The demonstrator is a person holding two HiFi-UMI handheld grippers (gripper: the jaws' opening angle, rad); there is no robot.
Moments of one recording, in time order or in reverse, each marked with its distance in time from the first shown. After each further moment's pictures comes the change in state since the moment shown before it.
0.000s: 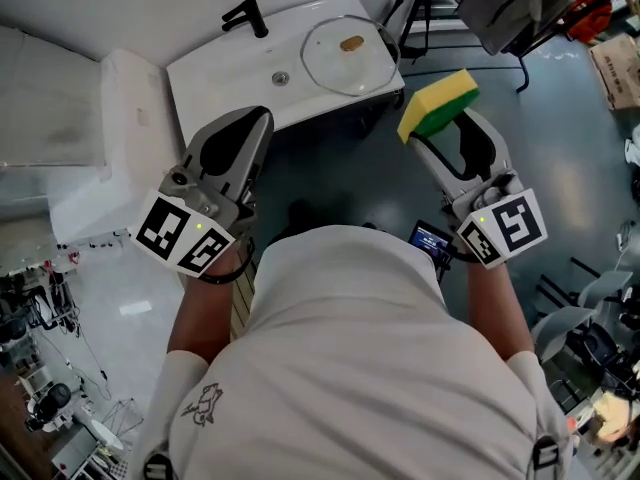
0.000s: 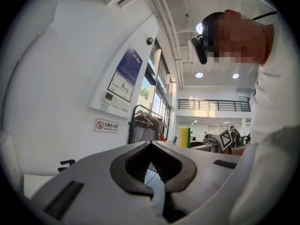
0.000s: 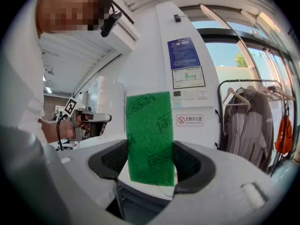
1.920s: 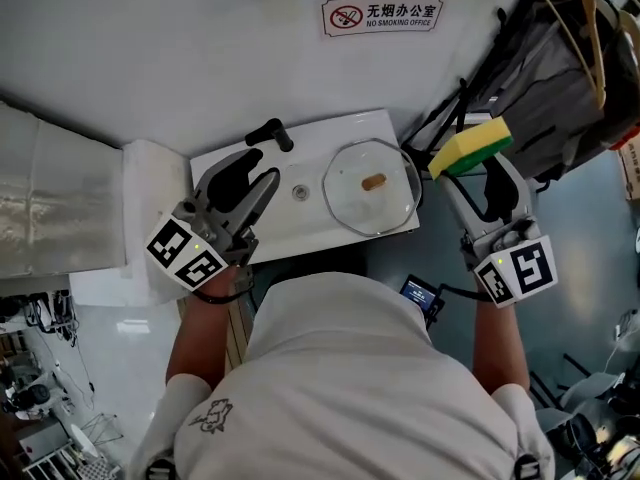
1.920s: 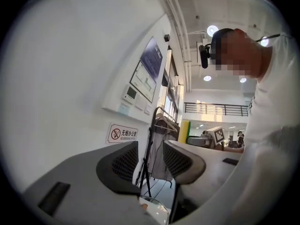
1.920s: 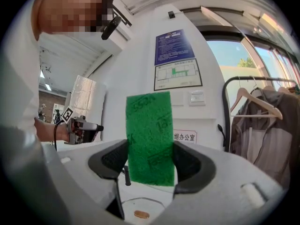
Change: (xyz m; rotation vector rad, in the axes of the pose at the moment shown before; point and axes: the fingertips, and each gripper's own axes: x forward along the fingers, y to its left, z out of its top) left arm 0.169 0.221 0.052 -0.047 -0.024 0.023; right arm 0.203 -0.222 0.089 -0.050 -0.091 -0.003
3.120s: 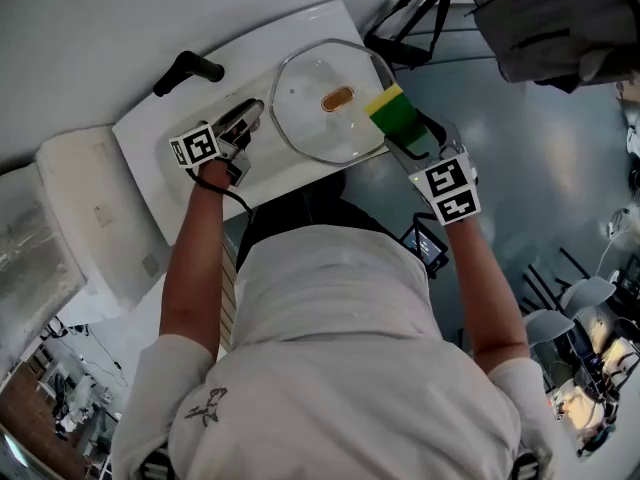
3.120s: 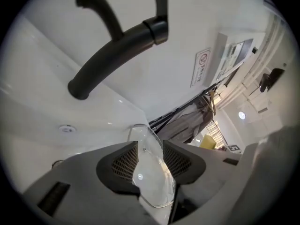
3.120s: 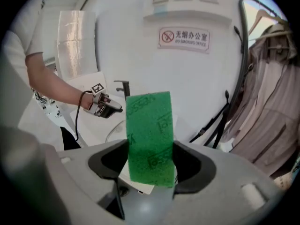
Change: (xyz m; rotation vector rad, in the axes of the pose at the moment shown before) left arm 0.067 0.207 -0.452 -0.856 0.373 -0.005; right arm 0.043 0.004 -0.387 -0.028 0.780 0.029
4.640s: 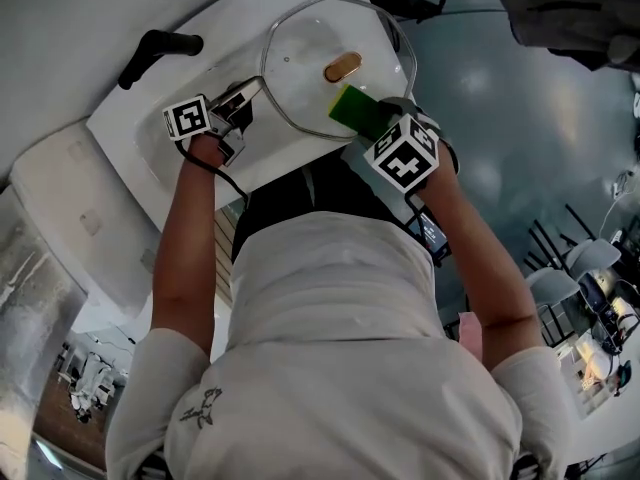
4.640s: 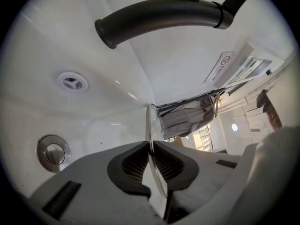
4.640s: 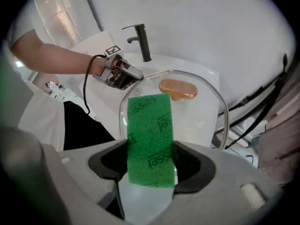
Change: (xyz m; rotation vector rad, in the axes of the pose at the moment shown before) left arm 0.029 0.050 -0.038 -0.205 0.179 -0.093; right arm 0.100 0.080 -0.080 -0.044 0.481 0.235
